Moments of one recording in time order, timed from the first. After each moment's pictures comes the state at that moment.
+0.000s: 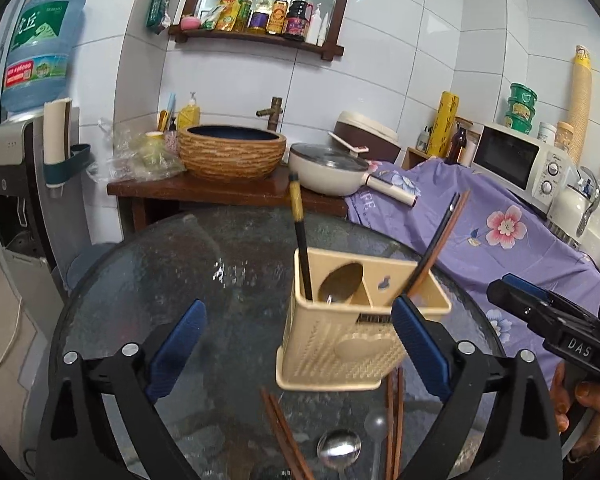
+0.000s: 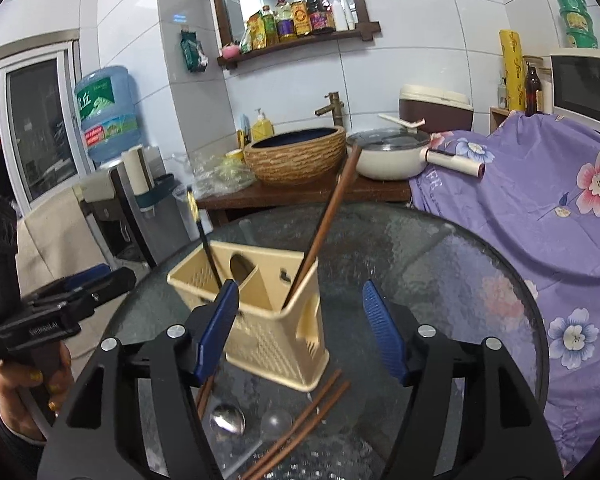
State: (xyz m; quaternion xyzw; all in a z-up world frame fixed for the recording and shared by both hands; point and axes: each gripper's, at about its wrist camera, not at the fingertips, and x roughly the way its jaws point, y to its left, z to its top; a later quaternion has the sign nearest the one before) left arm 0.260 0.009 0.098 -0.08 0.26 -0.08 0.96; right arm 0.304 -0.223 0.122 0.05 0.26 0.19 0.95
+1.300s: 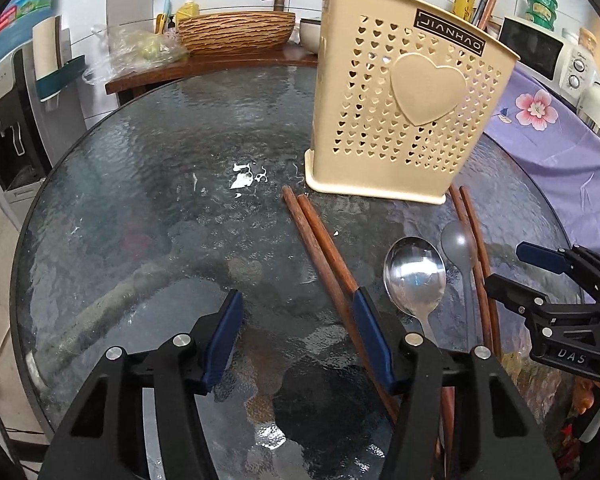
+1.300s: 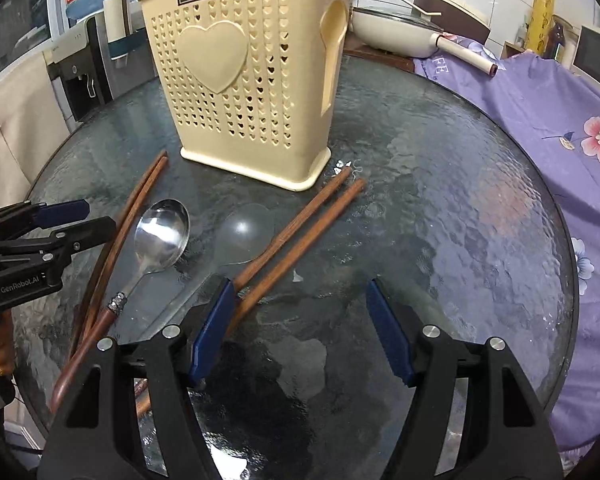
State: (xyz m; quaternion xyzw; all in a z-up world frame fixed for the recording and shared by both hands) left arm 0.232 -0.001 -0.048 -0.02 0.42 -0.06 0.91; right arm 0.275 -0.182 -0.036 -0.08 0.42 0.14 0.89
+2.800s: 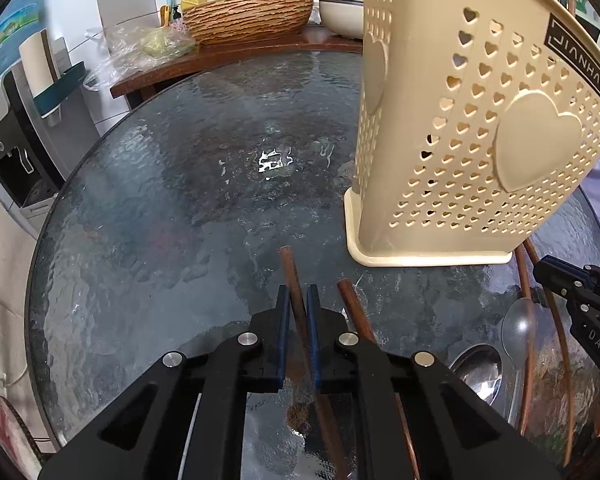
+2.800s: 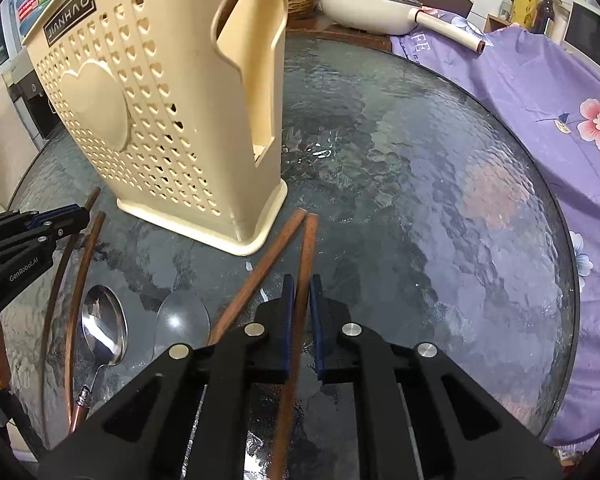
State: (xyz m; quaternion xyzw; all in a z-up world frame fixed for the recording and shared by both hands) left arm 0.325 0.007 -0.045 0.01 0.46 -0.01 0.89; right arm 0.362 -0.193 -0.033 -0.05 0.46 0.09 0.88
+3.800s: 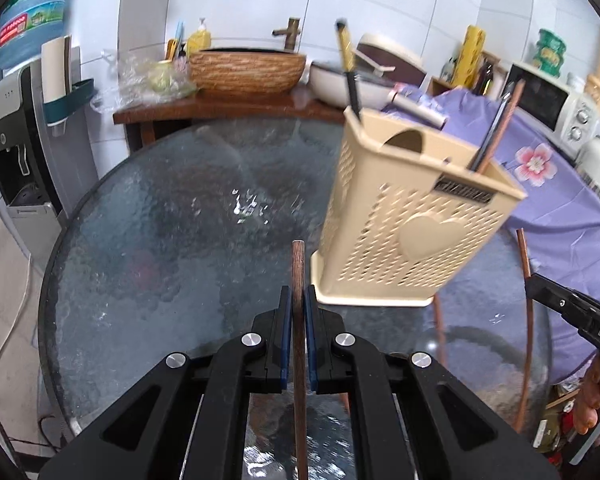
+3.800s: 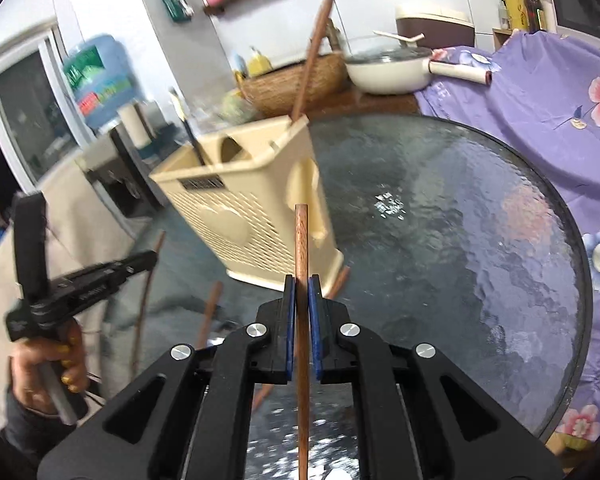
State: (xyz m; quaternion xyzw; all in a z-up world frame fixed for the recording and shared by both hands) left arm 0.273 0.020 0.029 -0.06 0.37 -0.06 0.93; right arm 0.301 -0.237 0.053 0.10 0.35 0.21 0.91
